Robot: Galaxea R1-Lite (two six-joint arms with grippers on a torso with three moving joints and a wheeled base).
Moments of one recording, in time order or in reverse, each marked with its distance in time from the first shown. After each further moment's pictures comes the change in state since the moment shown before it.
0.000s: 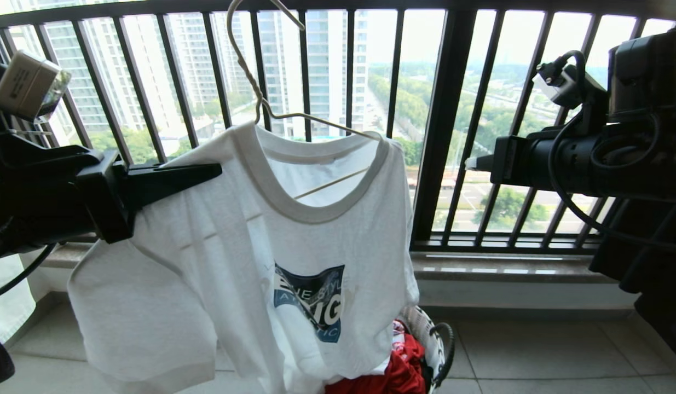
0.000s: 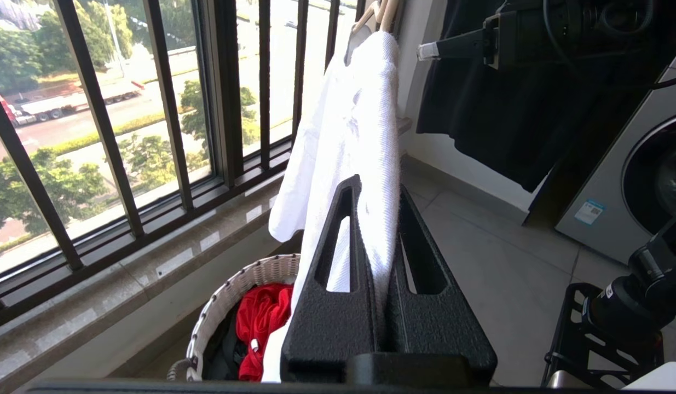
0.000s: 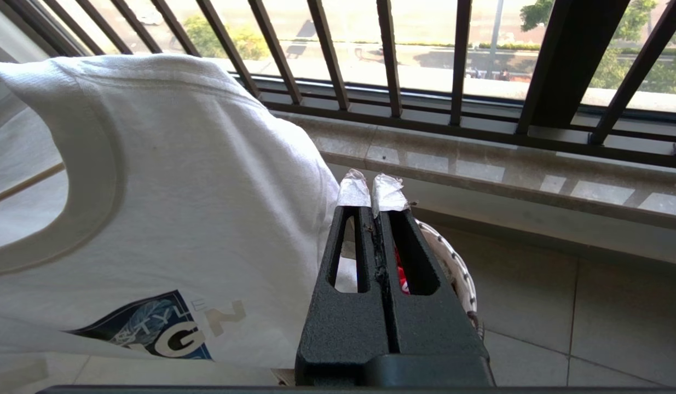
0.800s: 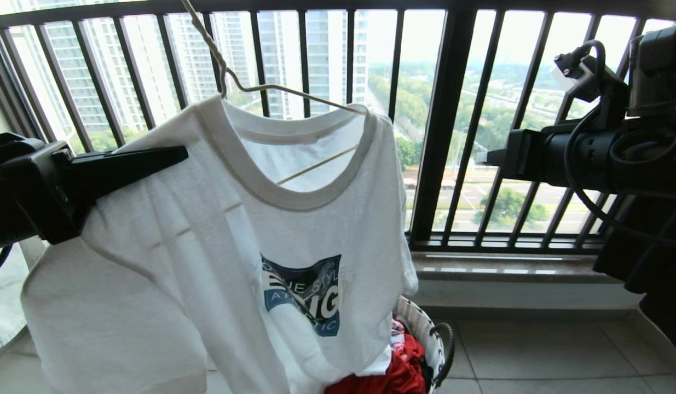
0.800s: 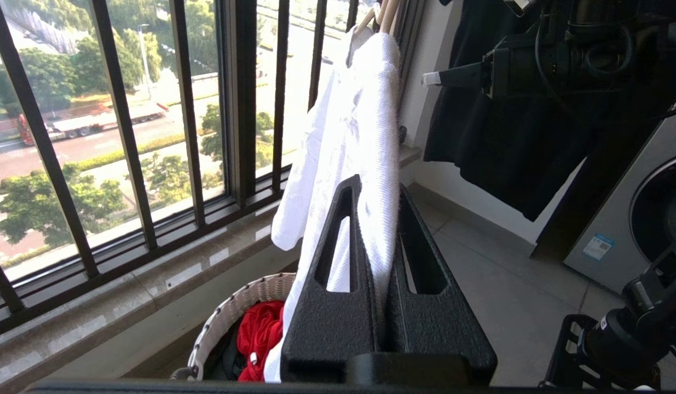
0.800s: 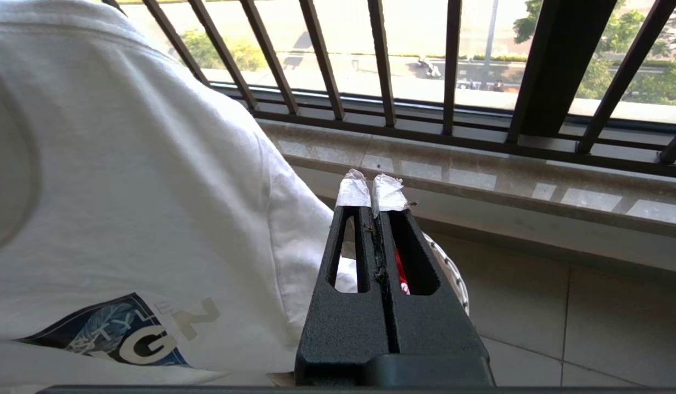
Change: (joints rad) left arm 0.023 -0.122 0.034 0.001 0.058 -0.072; right arm -0.013 -0.034 0.010 -0.001 -0.003 -0.007
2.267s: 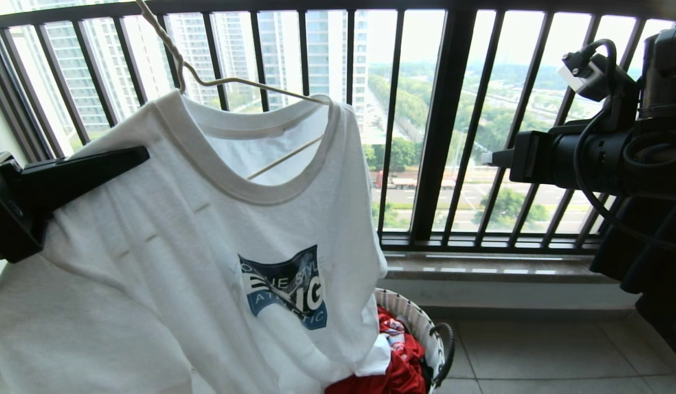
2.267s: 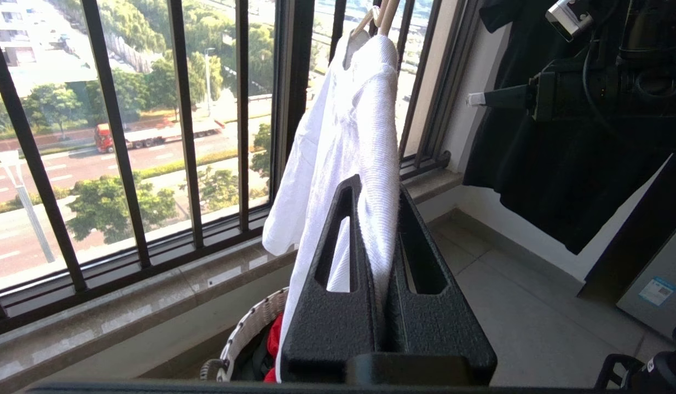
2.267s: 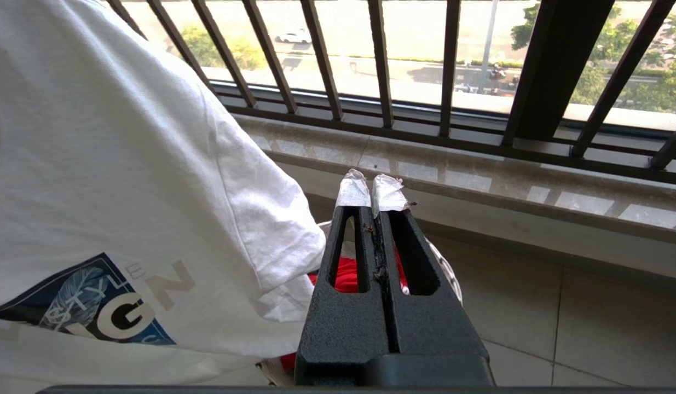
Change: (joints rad) left arm 0.028 -0.114 0.074 0.002 0.116 -0.007; right arm 0.001 -0.026 0.021 0.000 0.002 -0.022
